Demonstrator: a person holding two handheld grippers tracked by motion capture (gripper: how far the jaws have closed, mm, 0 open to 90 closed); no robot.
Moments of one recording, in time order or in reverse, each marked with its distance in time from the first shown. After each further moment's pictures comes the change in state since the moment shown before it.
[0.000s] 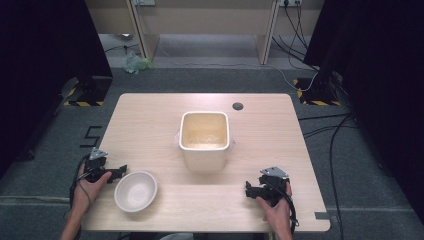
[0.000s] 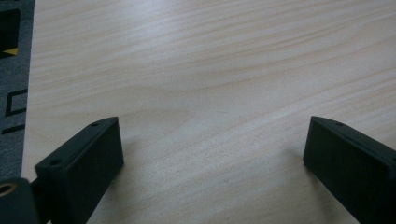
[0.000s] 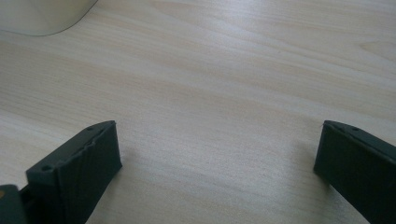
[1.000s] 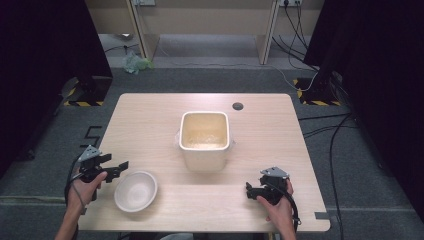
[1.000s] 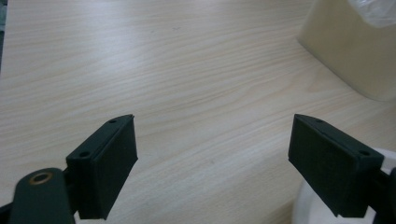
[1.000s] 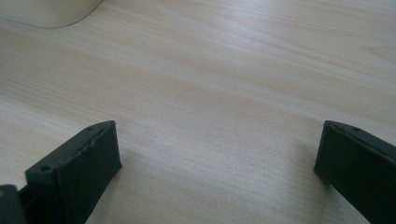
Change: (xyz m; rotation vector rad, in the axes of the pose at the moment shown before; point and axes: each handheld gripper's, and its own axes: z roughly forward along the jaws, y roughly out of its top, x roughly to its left) left arm -0.022 0.019 -0.045 -0.156 -0.173 -0.008; right arm -0.004 -0.001 -0.001 0.000 0.036 -0.036
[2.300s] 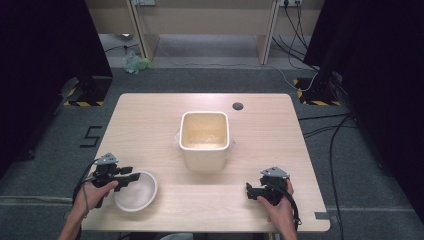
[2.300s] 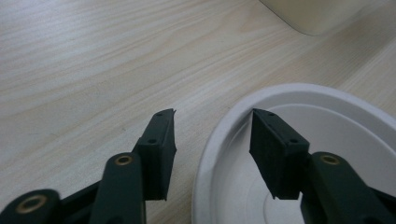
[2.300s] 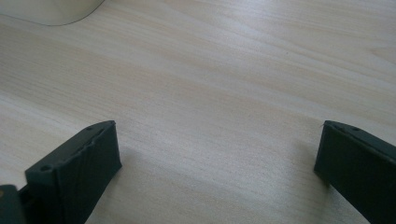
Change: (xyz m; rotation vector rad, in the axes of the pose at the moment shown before) left arm -0.027 -0.010 0.018 0.183 -0.197 0.074; right arm -0.001 0.000 0.000 0.000 0.010 -0.013
